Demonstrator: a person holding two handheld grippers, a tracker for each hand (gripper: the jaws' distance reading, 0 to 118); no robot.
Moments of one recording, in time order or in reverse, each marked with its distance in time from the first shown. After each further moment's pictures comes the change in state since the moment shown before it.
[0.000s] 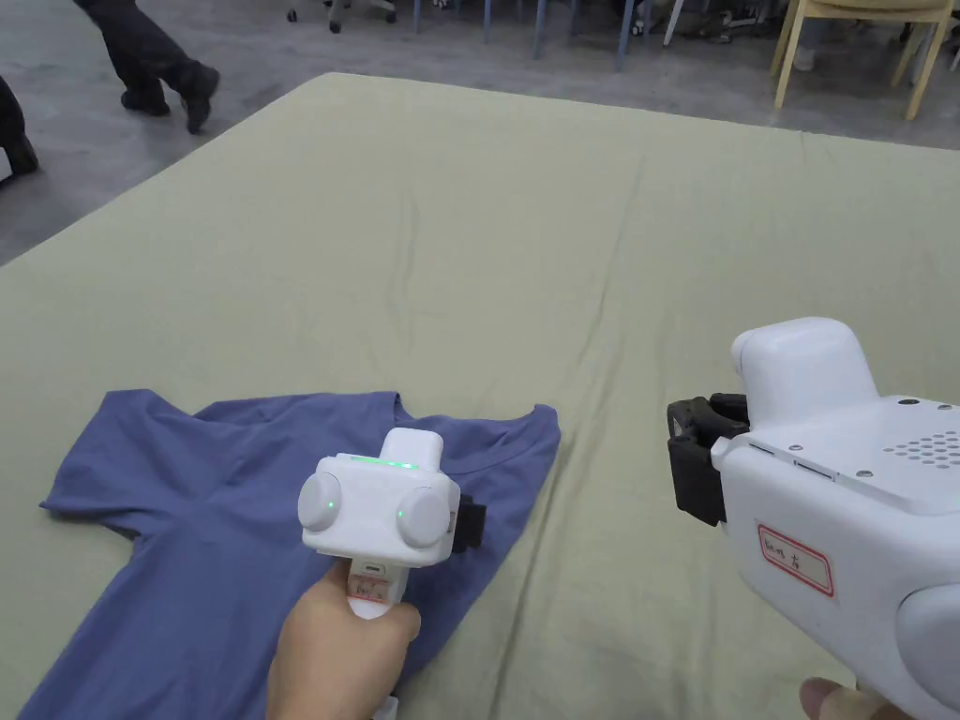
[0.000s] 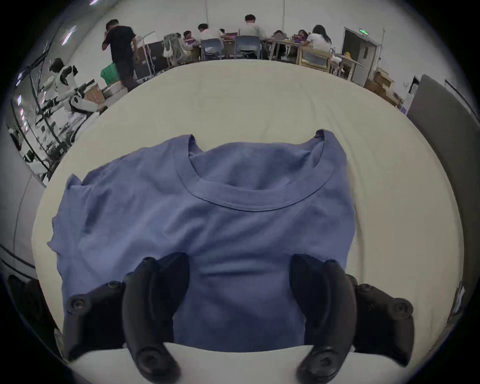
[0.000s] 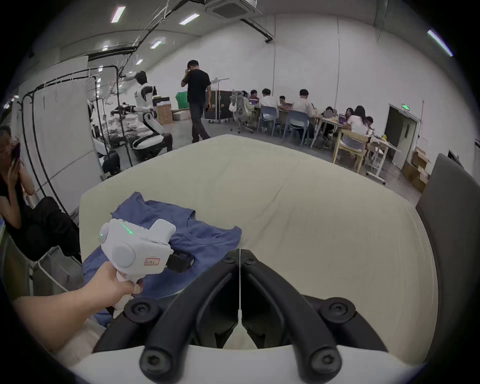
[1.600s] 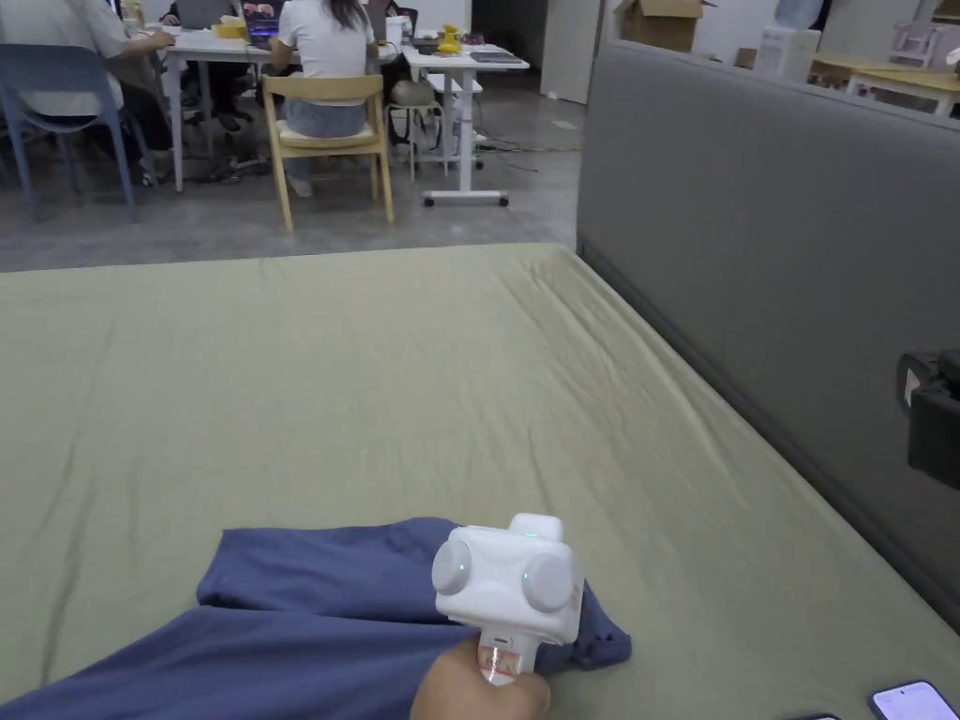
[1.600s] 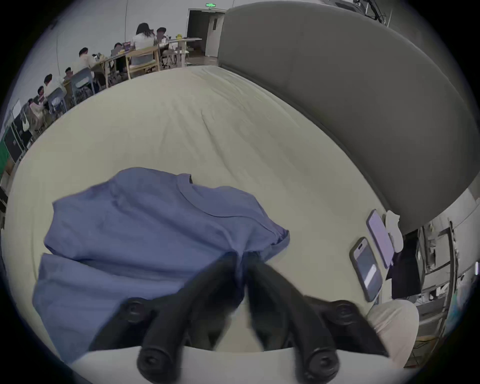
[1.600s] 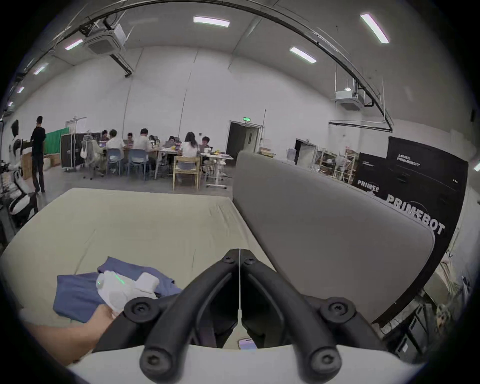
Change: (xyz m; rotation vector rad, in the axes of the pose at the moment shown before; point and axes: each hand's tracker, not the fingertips) left arm 0.534 -0.069 0.177 -0.030 -0.609 -0.528; right arm 0.213 -0.122 0.442 0.163 -0.890 -0.293
